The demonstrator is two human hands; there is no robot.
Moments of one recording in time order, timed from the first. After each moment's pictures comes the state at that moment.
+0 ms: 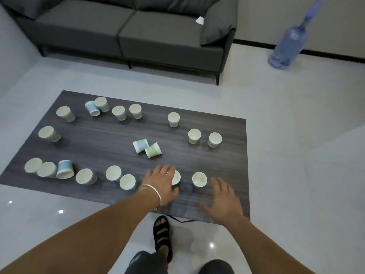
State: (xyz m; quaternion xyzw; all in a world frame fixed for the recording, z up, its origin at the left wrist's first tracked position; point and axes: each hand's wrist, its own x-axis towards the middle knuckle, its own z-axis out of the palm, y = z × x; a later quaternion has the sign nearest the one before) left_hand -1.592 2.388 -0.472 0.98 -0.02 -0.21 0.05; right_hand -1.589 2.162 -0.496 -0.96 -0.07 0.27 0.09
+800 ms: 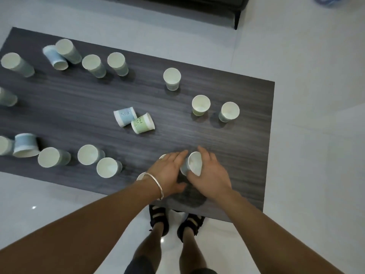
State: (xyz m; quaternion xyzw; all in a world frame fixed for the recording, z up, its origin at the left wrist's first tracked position) left_hand -1.533 2.379 -0.610 0.94 -0.06 -0.23 0.25; right_hand -1.501 2.209 -0.610 -0.92 -0.09 0.28 0.25
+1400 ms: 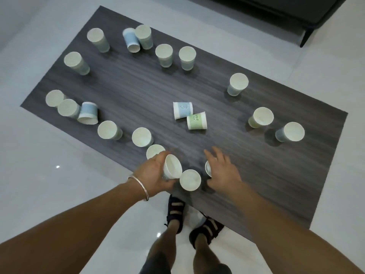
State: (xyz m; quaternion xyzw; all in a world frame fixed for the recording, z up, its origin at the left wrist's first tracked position) left_hand -1.625 2.514 -0.615 0.91 0.20 -0.16 0.33; right_hand -1.493 2.311 -0.667 -0.88 -0.31 0.35 0.02
